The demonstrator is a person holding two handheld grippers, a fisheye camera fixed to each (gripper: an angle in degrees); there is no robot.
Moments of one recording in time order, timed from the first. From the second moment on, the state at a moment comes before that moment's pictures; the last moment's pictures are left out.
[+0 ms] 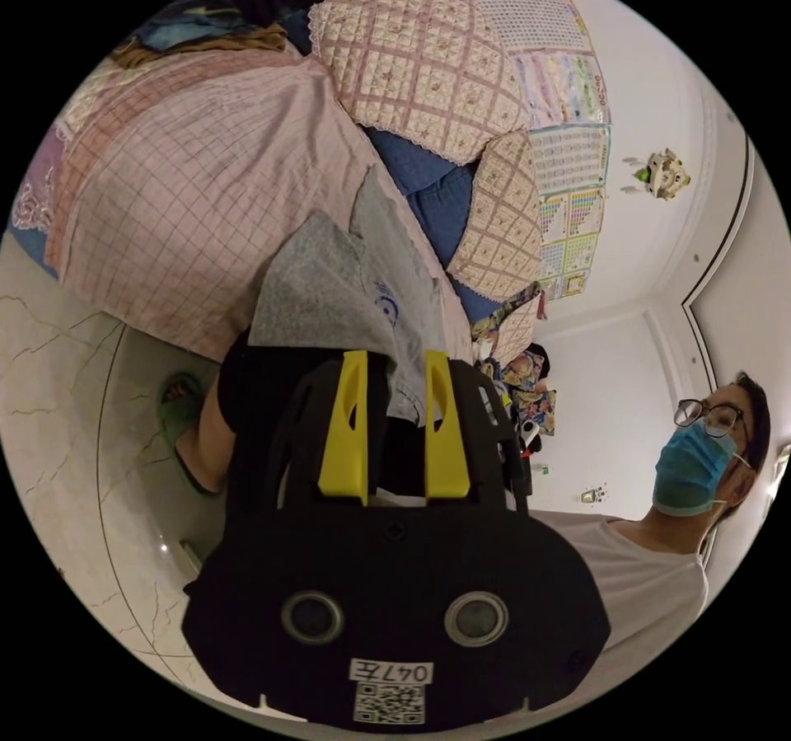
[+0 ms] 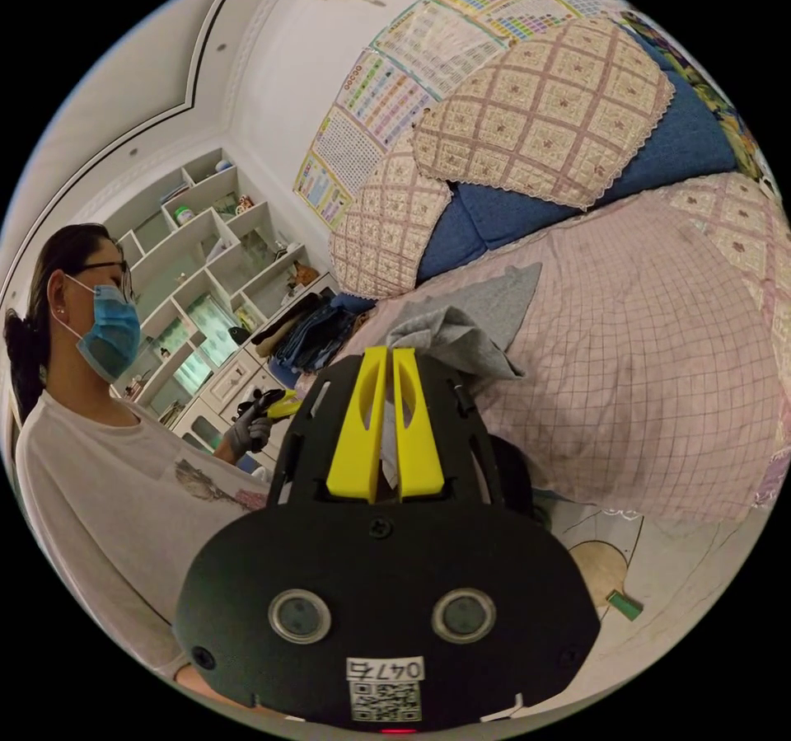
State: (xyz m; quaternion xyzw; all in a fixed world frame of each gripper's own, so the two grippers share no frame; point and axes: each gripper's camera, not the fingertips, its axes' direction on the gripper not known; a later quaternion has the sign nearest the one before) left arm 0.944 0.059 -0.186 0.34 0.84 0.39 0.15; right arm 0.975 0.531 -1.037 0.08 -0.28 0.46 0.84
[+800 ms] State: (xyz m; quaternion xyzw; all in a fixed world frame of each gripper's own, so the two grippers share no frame) left arm 0.710 -0.044 -0.060 0.57 0.75 0.27 -0.20; right arm 1.053 0.418 -1.128 0.29 -0.16 0.33 0.88
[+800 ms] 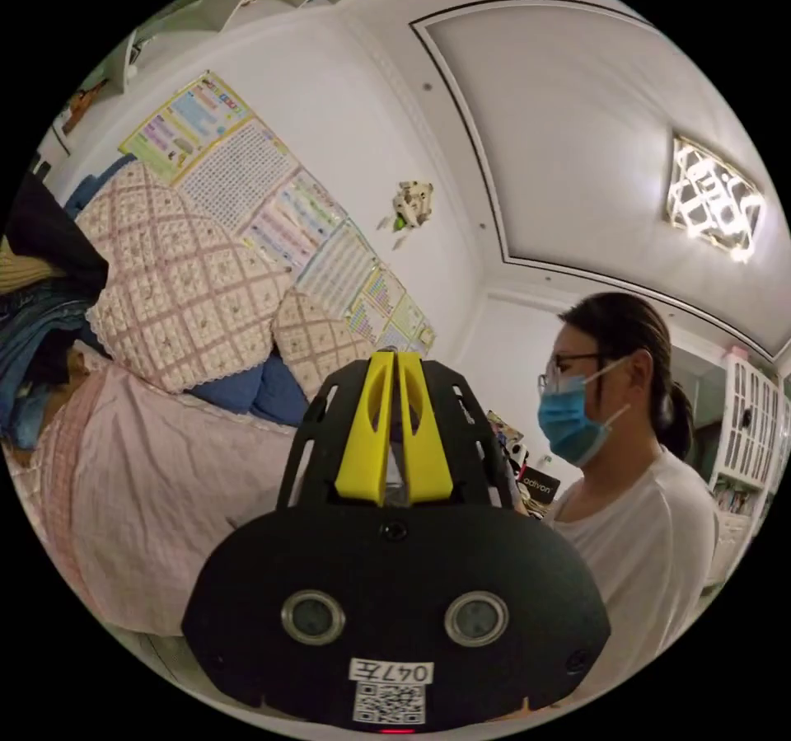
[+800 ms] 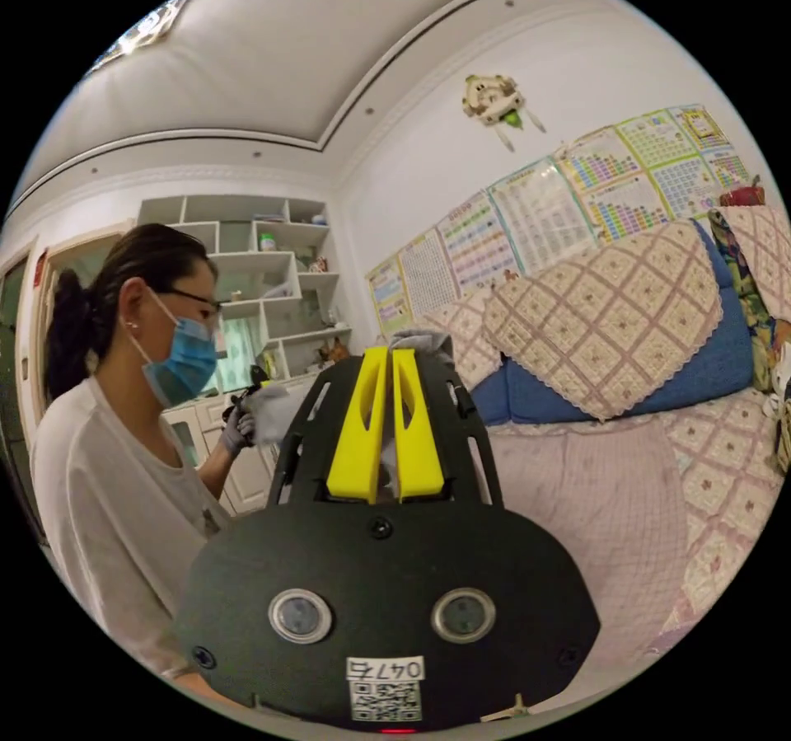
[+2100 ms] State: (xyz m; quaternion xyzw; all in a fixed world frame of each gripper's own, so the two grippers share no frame) left arm 0.467 -0.174 -0.289 0.55 0.62 0.44 0.35; right arm 0.999 0.485 -0.646 -0.17 -0.21 0.36 0.89
